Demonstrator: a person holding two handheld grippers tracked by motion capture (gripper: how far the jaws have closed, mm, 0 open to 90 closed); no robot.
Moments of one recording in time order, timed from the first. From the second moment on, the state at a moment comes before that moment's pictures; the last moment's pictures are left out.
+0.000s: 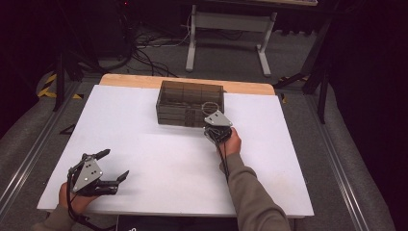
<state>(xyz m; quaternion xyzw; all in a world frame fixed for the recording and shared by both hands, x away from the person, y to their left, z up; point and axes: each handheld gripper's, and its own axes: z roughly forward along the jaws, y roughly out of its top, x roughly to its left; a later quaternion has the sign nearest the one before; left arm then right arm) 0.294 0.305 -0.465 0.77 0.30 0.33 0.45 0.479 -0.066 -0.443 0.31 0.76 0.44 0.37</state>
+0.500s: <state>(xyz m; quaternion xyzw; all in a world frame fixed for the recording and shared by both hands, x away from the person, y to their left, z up) 0.295 0.307 -0.468 0.78 0.30 0.33 0.45 0.479 -0.064 -0.444 0.30 0.76 0.44 0.36</state>
